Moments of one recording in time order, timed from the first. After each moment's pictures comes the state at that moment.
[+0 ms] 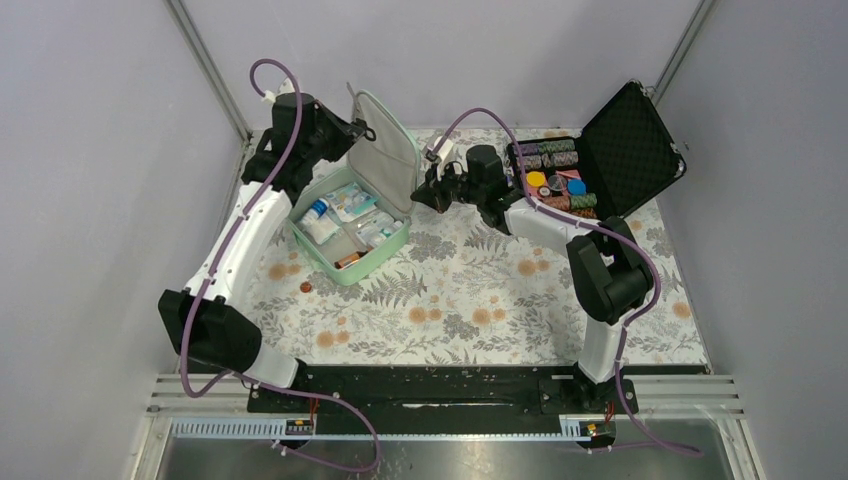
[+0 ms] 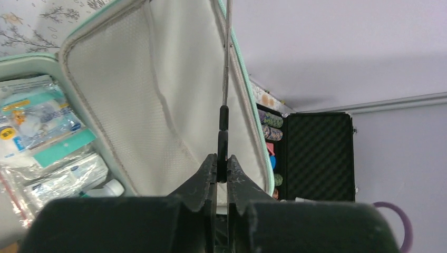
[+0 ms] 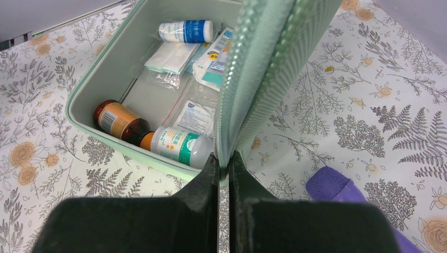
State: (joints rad) left arm -0.25 1.49 1.55 -0.43 0.01 -0.90; right arm 0.56 1.88 1.28 0.27 -0.59 -0.09
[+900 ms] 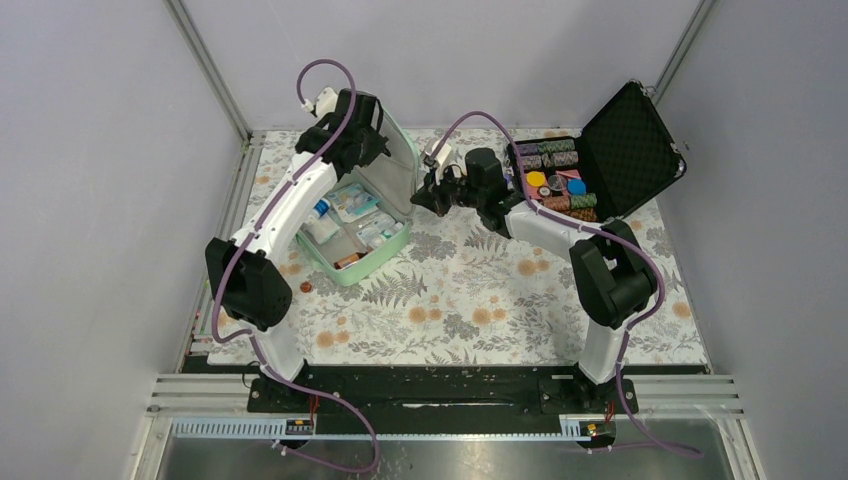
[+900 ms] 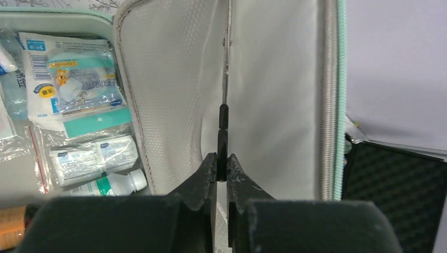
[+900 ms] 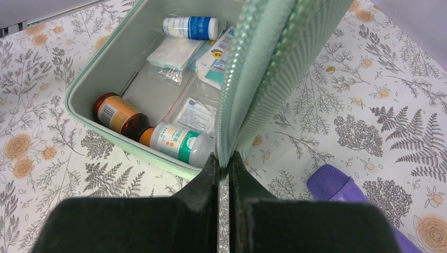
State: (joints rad) left arm -0.40 1.76 1.80 -0.71 -0.30 -1.05; right arm 0.58 1.85 1.26 0.26 -0.57 -0.13
